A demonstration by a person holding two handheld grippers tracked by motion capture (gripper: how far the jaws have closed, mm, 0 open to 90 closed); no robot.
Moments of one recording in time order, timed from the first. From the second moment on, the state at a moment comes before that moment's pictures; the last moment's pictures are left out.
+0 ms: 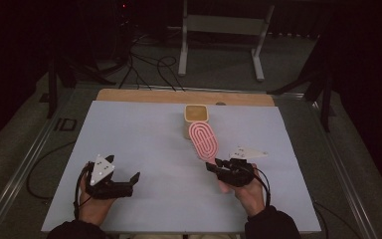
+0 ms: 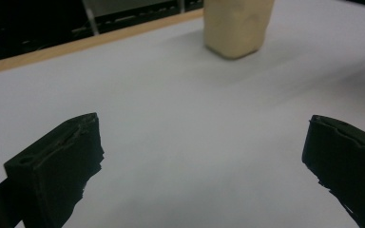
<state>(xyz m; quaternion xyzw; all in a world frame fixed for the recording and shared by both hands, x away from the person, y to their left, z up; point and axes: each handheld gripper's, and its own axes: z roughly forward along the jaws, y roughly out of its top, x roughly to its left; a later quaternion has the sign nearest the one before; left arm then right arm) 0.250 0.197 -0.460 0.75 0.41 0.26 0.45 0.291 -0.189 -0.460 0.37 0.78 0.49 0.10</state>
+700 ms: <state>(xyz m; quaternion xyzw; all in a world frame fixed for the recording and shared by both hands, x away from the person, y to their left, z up) 0.286 0.121 -0.418 0.77 0.35 0.23 0.48 0.289 -0.185 -0.464 0.38 0.78 0.49 0.11</state>
